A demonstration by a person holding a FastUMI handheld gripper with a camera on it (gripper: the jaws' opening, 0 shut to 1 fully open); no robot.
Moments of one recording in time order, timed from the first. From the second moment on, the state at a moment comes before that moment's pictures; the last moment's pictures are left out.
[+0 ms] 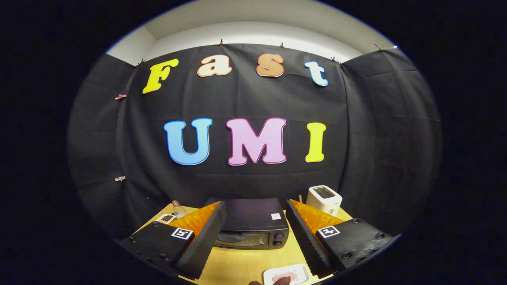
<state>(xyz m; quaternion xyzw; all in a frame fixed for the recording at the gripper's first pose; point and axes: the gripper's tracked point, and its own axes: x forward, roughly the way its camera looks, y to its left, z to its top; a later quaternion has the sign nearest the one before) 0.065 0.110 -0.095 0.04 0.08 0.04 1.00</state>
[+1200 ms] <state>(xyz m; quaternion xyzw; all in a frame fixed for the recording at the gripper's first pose) 0.170 0.194 -0.326 0.00 0.28 0.05 0.96</state>
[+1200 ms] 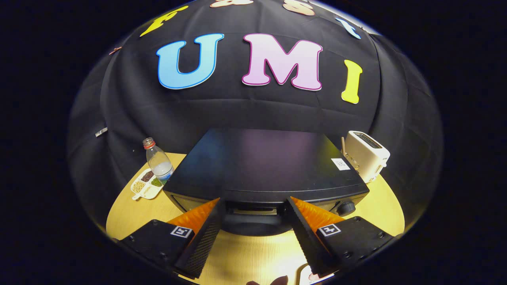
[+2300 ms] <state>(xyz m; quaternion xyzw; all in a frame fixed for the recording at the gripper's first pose) 0.012 0.188 -0.425 -0.01 0.40 0.06 0.91</state>
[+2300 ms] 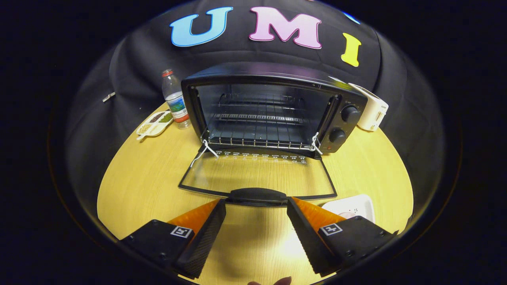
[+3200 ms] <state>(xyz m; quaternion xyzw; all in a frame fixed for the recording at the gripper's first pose) -0.026 -0.022 -0.385 -0.04 0.55 0.09 0.83</state>
